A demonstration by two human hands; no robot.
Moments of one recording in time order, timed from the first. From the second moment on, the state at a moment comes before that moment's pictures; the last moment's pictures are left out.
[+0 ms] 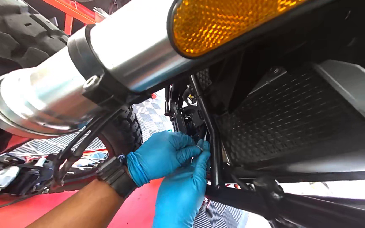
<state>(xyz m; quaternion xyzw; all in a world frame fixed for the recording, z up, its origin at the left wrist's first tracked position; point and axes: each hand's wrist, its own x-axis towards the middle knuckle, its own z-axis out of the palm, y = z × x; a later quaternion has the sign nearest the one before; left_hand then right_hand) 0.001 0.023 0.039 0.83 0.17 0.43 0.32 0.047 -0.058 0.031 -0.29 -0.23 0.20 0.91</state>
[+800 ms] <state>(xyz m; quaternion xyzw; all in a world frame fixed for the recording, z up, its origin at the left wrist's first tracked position) 0.011 0.009 0.079 0.62 0.26 0.27 0.69 0.049 -0.057 0.022 -0.31 -0.29 0.16 0.89</state>
